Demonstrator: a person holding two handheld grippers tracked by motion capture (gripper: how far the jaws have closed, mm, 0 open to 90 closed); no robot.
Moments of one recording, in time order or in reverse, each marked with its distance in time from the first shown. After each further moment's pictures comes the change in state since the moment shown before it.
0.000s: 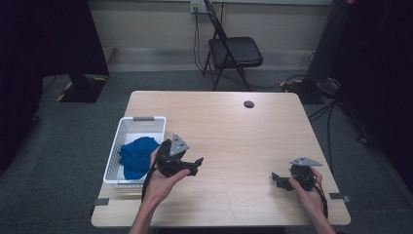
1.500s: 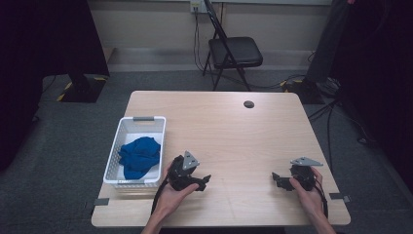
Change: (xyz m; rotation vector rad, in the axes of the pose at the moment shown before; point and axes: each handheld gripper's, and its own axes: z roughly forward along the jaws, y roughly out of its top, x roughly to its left) left arm -0.031 -0.040 0.043 0.084 -0.092 -0.011; right arm -0.001 0.000 0.000 0.000 -0.004 0.005
